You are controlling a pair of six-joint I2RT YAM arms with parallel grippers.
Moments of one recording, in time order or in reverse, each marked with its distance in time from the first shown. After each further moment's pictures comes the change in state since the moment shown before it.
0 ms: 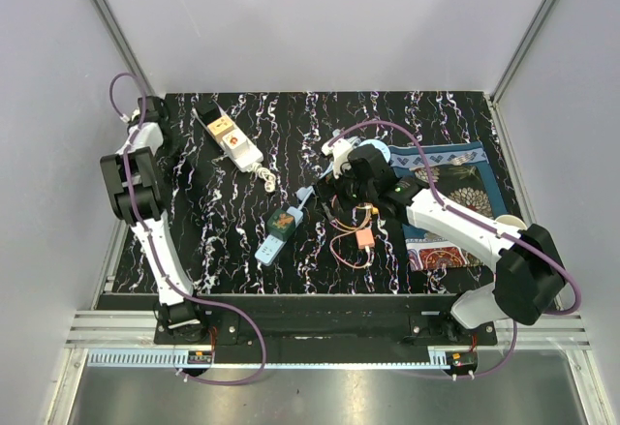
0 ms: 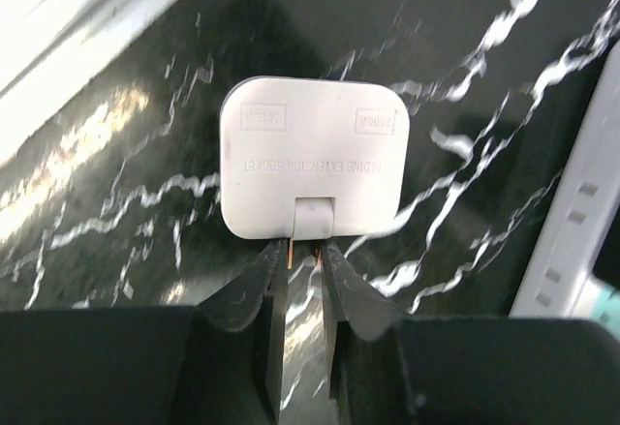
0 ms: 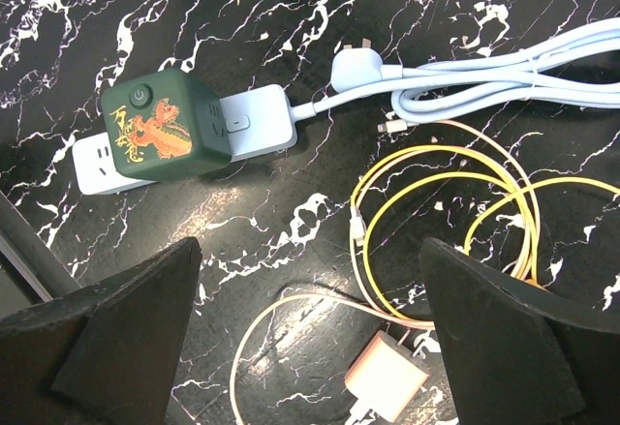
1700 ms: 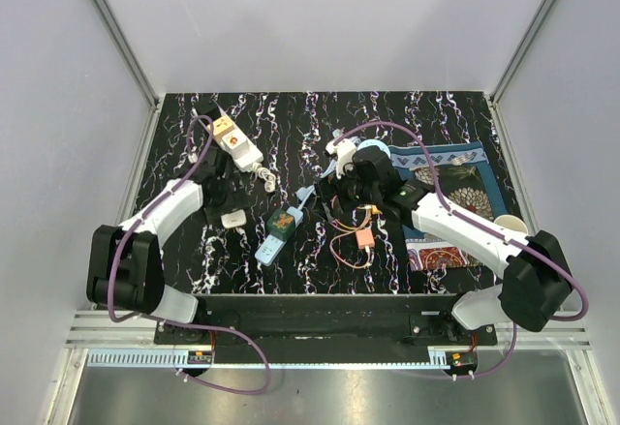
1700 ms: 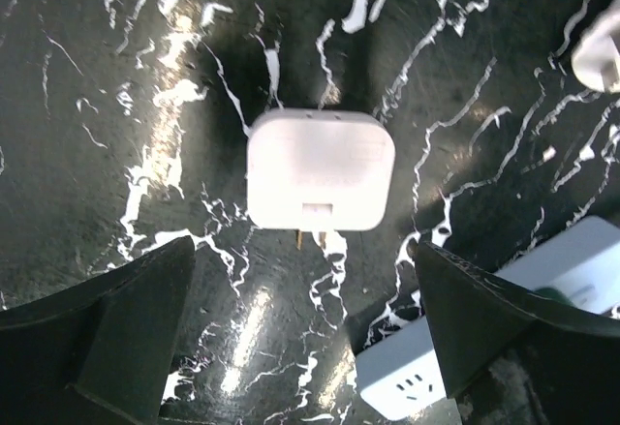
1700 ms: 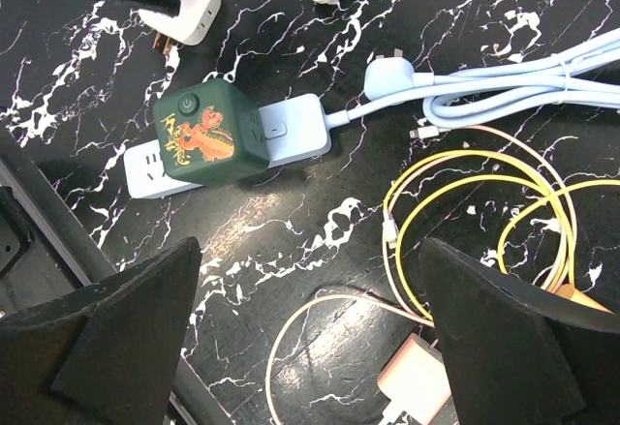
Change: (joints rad) left arm -0.483 -0.865 -0.904 -0.194 0.008 0.105; right arm 0.001 -0.043 -0.028 0.033 -0.048 0.063
